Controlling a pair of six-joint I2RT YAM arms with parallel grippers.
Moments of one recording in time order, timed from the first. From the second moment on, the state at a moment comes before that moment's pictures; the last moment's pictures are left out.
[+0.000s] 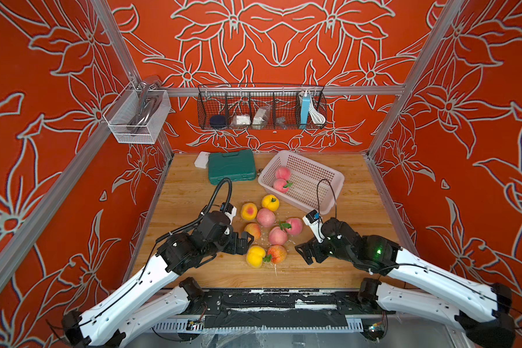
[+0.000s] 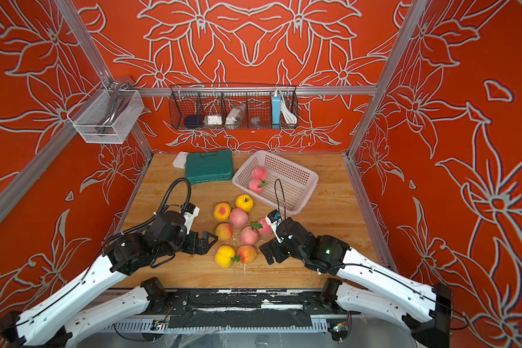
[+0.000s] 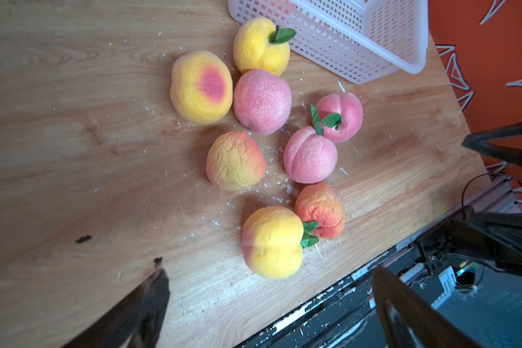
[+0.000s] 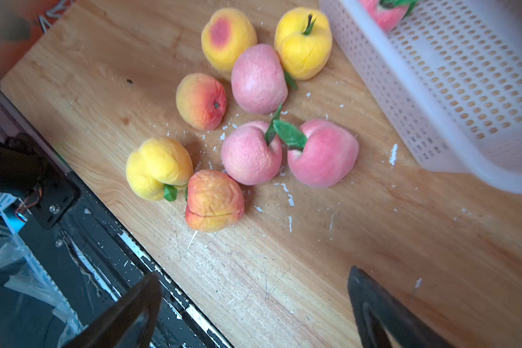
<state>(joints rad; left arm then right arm) -0.71 0.76 0.83 -0.91 -0.02 -0.58 1.06 0.88 0.77 -0.73 0.13 0.40</state>
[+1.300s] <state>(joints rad) -0.71 0.62 0.61 -0.82 0.13 -0.76 1.17 1.33 0.59 -0.11 0.11 0.55</state>
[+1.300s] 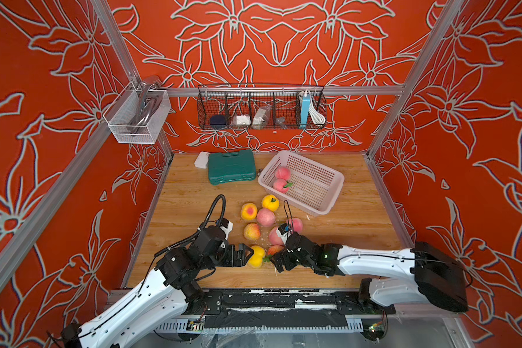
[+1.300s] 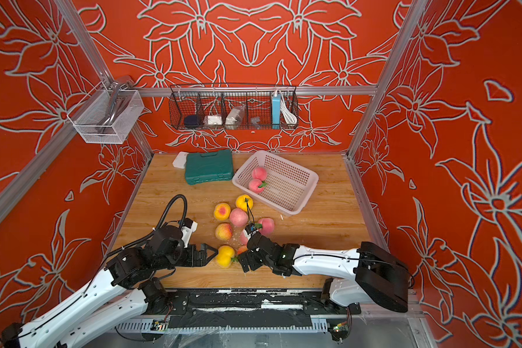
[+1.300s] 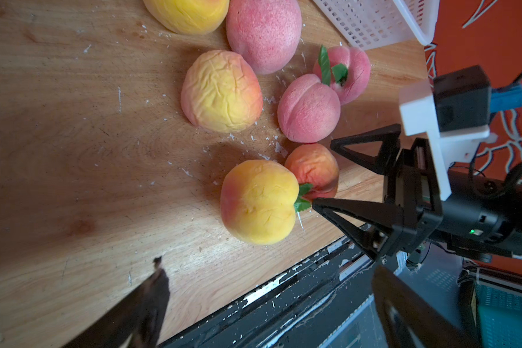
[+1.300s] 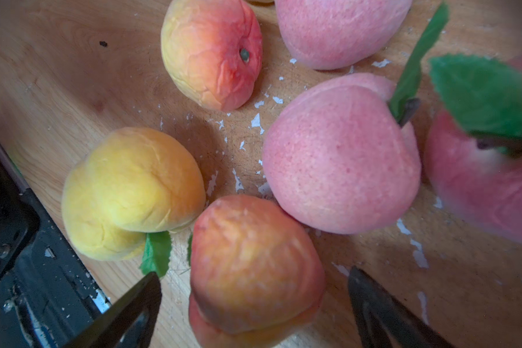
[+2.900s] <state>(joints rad) -0.71 0.75 0.68 -0.80 0.11 -0.72 1.14 1.07 0.67 -0.42 0.16 0.49</state>
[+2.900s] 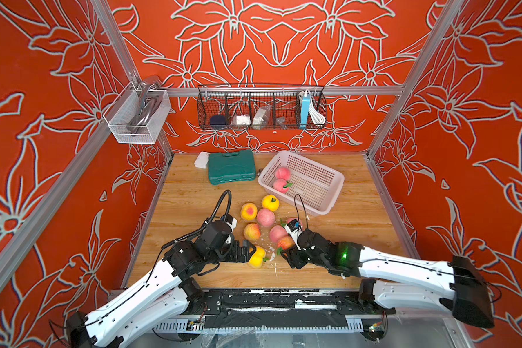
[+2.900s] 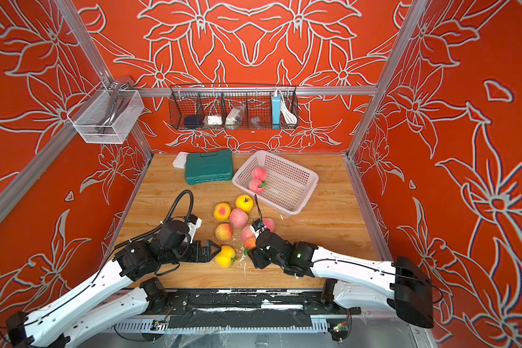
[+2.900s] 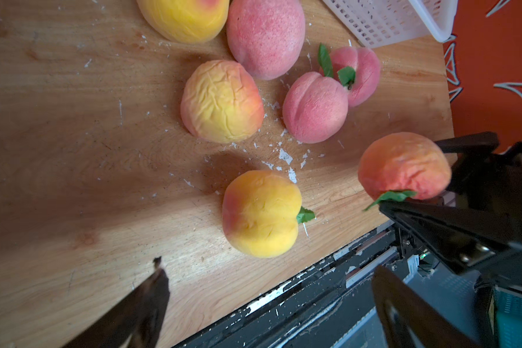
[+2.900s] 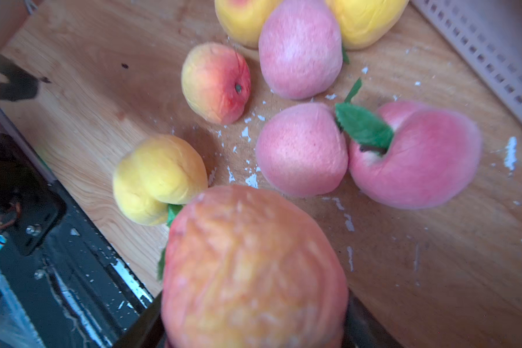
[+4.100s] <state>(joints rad) -0.63 1.38 1.20 -0.69 0.16 -0.42 0.36 1.69 1.39 -0.59 -0.22 0.09</state>
